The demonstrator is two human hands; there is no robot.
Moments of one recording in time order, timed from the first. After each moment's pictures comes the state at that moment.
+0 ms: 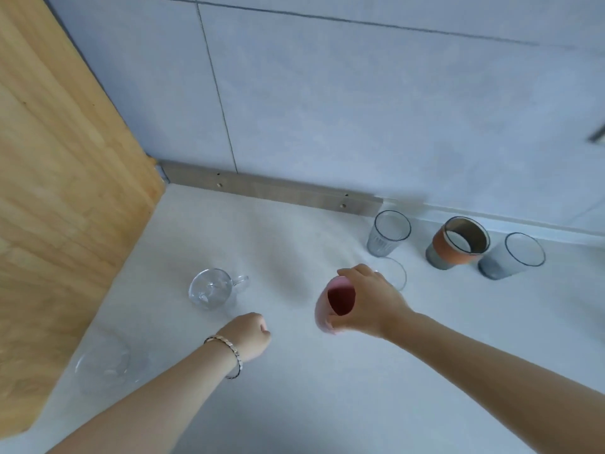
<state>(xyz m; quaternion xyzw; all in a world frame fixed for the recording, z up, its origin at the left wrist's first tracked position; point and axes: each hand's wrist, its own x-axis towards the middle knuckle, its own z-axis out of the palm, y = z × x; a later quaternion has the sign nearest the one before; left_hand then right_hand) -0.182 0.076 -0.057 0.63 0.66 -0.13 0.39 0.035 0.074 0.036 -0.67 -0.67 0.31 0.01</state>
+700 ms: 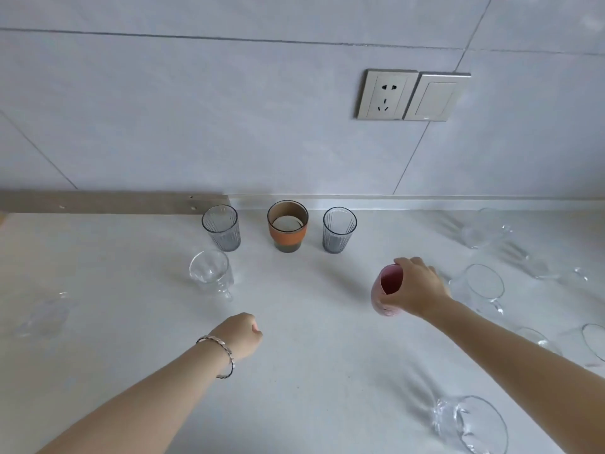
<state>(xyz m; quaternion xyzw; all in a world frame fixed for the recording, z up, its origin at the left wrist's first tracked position) 0.135 0.016 -0.053 0.68 0.62 -0.15 0.35 0.431 -0.020 0.015 -0.84 -0.49 0.23 0.00</state>
